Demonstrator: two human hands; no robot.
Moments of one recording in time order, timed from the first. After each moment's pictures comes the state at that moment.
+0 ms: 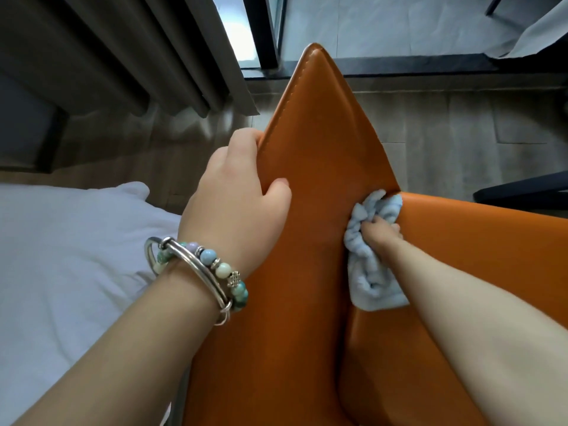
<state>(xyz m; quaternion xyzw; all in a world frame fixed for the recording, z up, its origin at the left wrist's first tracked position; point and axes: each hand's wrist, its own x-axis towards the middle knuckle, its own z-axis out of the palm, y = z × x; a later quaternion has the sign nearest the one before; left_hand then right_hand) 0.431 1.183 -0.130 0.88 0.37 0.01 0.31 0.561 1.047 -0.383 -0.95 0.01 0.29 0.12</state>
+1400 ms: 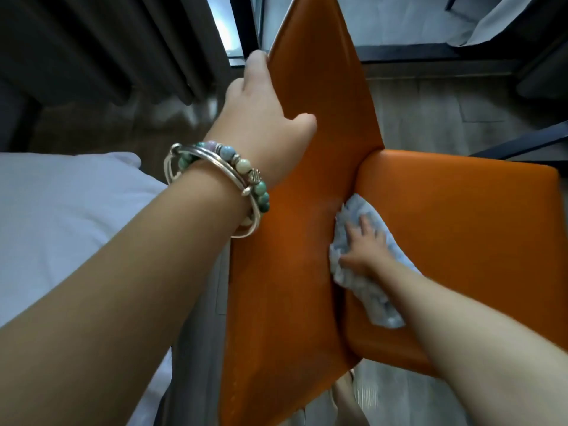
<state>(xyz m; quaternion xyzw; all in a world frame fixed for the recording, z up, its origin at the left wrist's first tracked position) 0.383 1.165 -0.127 0.88 0.29 0.01 0.36 0.424 0.985 -0.367 -0.91 -0.20 0.37 -0.02</state>
